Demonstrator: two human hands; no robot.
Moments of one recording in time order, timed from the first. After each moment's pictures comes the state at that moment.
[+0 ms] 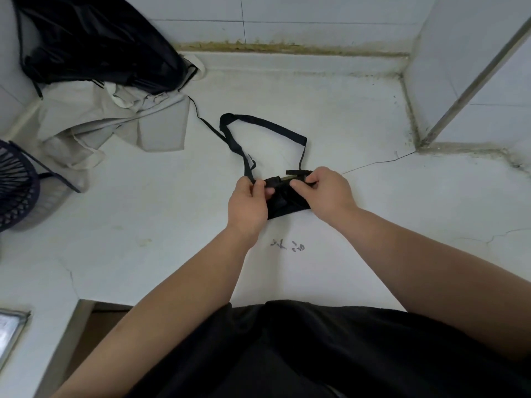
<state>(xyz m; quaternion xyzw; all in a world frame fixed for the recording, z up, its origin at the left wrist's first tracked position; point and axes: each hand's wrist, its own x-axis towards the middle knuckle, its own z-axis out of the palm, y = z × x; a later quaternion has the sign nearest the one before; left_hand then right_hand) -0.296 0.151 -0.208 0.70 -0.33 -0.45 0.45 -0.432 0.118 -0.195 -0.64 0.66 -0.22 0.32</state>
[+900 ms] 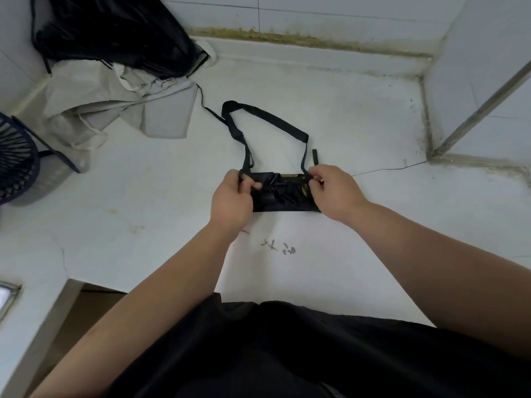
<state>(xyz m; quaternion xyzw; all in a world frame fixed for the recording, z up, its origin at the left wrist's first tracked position) -0.284 0.152 -0.209 0.74 -0.38 -0.37 0.41 -0.458 0.098 -0.196 -0.75 0.58 -0.15 0.28</state>
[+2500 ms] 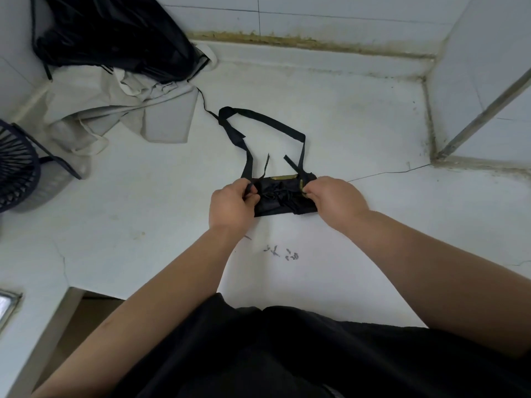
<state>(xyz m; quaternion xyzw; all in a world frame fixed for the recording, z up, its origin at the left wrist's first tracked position) -0.272 0.146 -0.220 0.78 -0.51 -0.25 0.25 -0.460 0.094 -0.209 -0.83 0.53 0.00 0.18</state>
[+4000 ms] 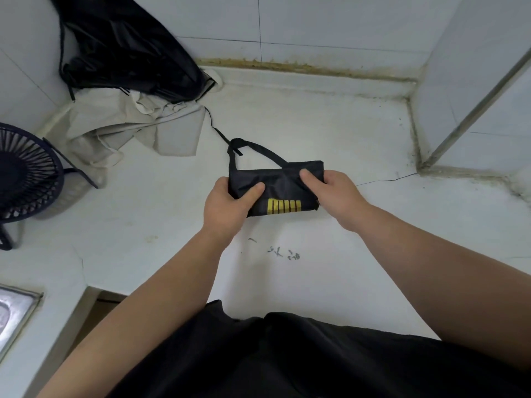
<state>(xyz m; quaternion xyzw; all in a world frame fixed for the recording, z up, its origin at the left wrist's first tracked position) -0.268 0.167 -0.173 0.73 -0.37 -0.37 0.44 -0.449 0.108 -0.164 -0.56 0.58 -0.26 0.53</state>
